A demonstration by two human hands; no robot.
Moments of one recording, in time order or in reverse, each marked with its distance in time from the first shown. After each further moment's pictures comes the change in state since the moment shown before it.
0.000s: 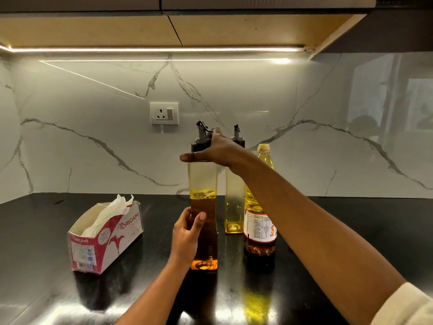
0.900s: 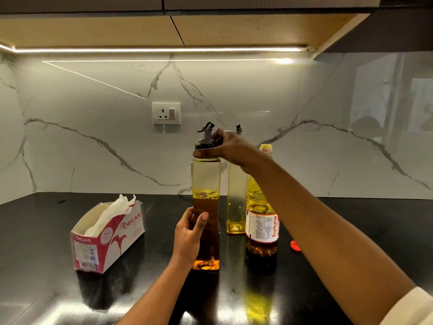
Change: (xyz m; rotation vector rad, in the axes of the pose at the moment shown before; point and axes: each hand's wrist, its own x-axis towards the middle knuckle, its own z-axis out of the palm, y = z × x) left_hand -0.001 0.001 0.000 0.010 0.003 0.009; right_hand -0.008 0.010 -0.012 0.079 0.014 -0.105
